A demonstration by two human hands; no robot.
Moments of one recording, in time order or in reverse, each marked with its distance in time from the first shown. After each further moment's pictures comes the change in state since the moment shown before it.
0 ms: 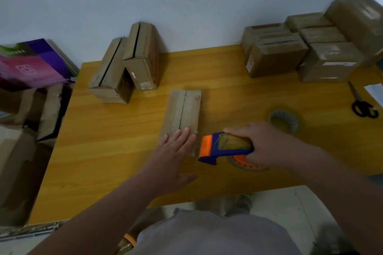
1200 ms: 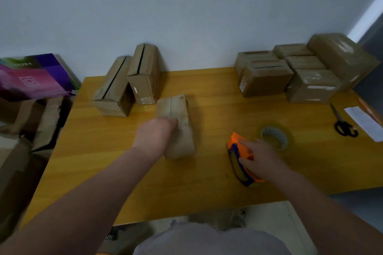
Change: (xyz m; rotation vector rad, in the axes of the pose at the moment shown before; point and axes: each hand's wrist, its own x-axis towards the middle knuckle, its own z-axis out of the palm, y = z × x) left_hand 0.035 -0.011 -0.075 0.148 0.254 -0.255; right_hand 0.008 0.029 0.043 0.097 0.224 0.344
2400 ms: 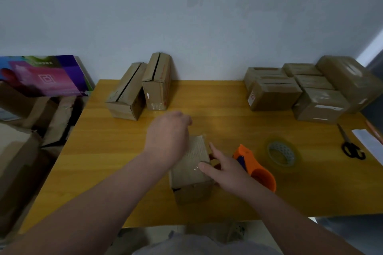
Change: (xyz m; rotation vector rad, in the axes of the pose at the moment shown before) left_hand -0.012 0.015 -0.033 -0.140 0.233 -0.057; right_hand -0.018 -0.095 0.016 0.486 -0.196 -0.186
